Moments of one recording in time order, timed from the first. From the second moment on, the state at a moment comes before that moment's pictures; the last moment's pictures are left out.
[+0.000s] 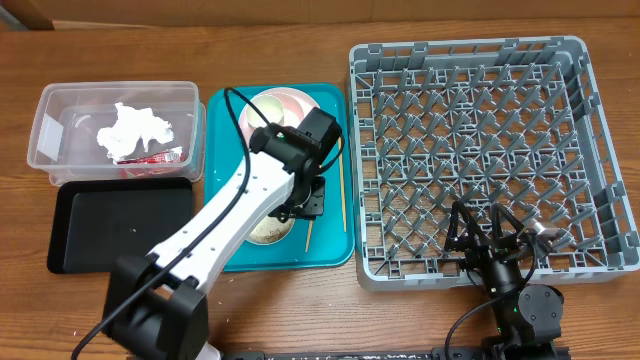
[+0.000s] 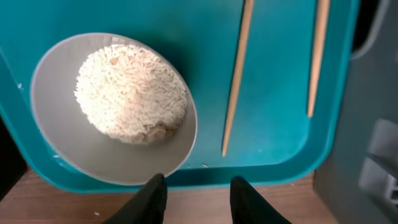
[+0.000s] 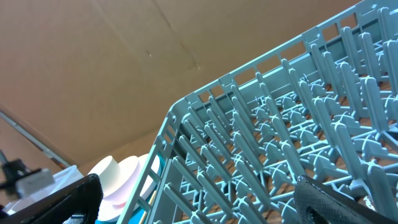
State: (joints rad) left arm -0.56 1.73 1.39 -1.21 -0.06 -0.51; right arm 0.13 0.01 0.02 -0.03 -0.04 0.56
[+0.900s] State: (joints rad) left arm -0.56 1.88 1.29 -1.10 -0.06 -0.52; right arm 0.13 0.01 0.02 -0.03 -0.04 0.56
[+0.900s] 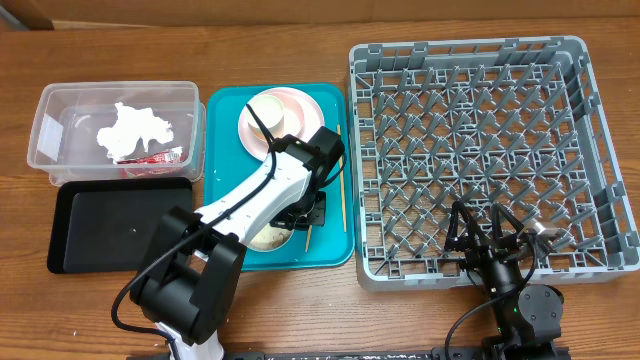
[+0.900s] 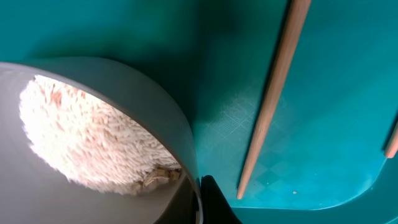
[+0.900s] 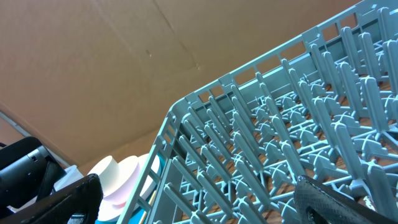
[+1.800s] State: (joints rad) left arm -0.44 1.75 1.29 -1.16 0.08 -0.45; right arm 0.13 0.01 0.02 -0.04 -0.04 0.56
